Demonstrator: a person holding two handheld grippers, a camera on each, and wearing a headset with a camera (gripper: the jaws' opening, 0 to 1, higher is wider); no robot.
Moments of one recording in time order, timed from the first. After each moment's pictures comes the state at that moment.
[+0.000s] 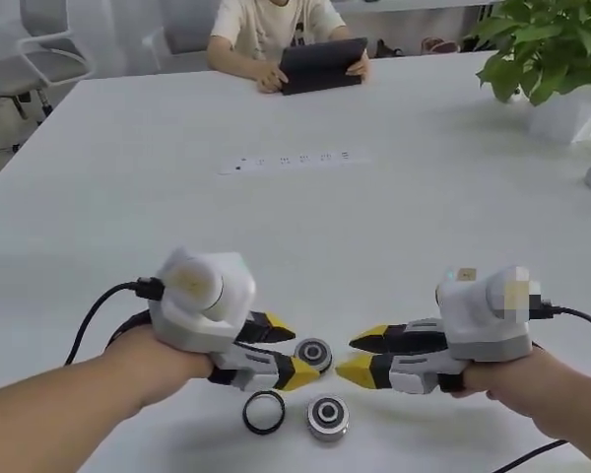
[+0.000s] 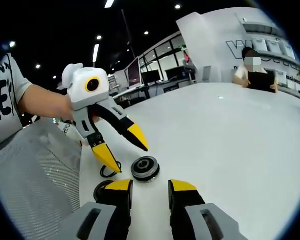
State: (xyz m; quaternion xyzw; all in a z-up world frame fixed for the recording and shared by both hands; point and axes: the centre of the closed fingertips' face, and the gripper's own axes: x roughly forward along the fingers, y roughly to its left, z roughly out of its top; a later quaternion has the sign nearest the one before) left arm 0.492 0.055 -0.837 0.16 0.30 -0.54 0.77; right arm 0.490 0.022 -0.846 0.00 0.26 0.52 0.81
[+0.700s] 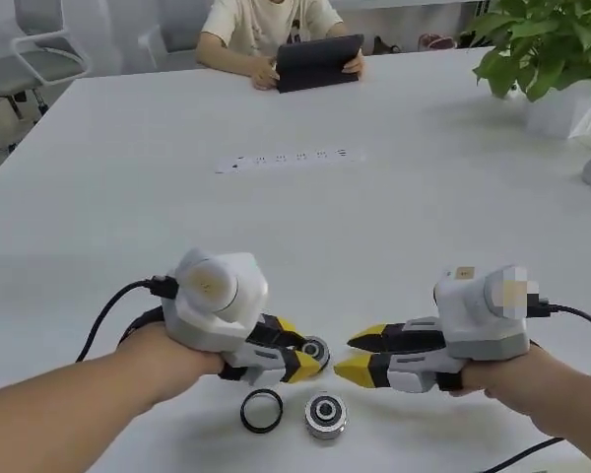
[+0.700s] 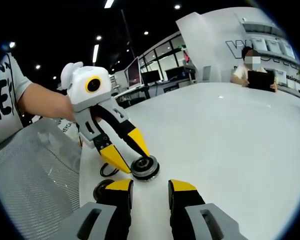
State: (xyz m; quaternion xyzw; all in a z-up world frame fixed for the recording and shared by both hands) left arm 0.494 0.045 -0.841 0.18 0.29 -0.55 0.76; right arm 0.489 0.022 -0.848 0.00 0.26 0.52 0.81
